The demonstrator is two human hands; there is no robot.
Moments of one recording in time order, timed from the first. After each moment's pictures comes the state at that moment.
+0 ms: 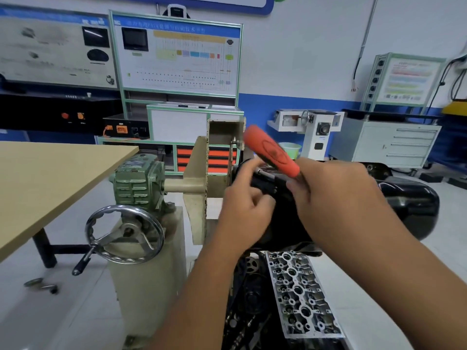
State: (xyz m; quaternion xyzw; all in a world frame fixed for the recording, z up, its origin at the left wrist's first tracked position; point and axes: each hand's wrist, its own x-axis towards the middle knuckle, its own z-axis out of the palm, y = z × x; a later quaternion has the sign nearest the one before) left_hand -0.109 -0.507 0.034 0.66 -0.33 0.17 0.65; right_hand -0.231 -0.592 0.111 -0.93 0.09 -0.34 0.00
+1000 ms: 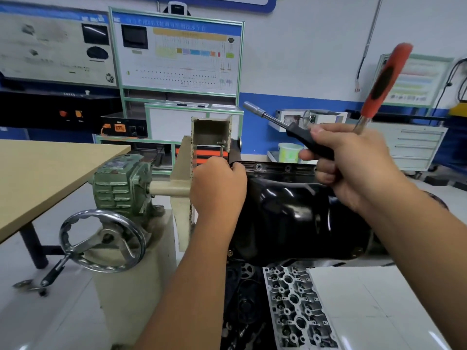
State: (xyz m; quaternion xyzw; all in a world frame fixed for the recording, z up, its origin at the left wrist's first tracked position) left_hand -0.045 -0.544 0.056 0.84 -0.04 0.29 0.46; right_hand -0.152 -0.690 0.136 -0.64 0.09 -0.31 0.69
